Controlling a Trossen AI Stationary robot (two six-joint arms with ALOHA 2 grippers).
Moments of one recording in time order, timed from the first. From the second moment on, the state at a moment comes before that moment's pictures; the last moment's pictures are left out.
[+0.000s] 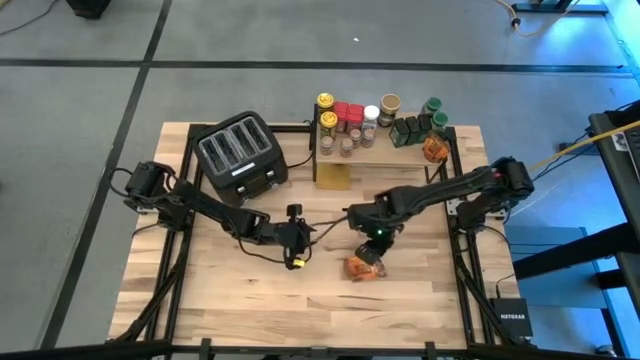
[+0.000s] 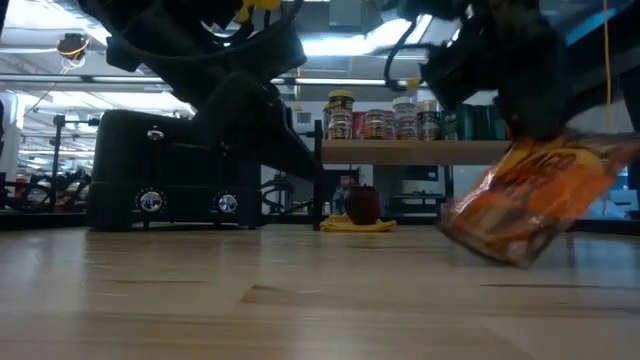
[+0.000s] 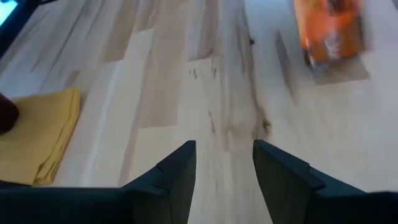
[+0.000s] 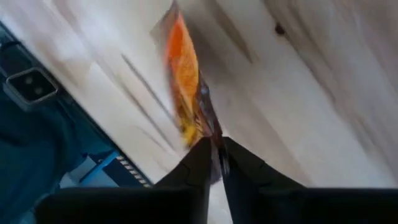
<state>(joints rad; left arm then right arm) -0.24 1.71 0.84 0.20 -0.38 0.02 0.14 1.61 1.11 -0.85 -0.49 0.88</state>
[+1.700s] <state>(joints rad) -0.36 2.15 1.14 0.27 -0.17 -0.12 0.75 1.66 0.69 -0.07 0.40 0.89</state>
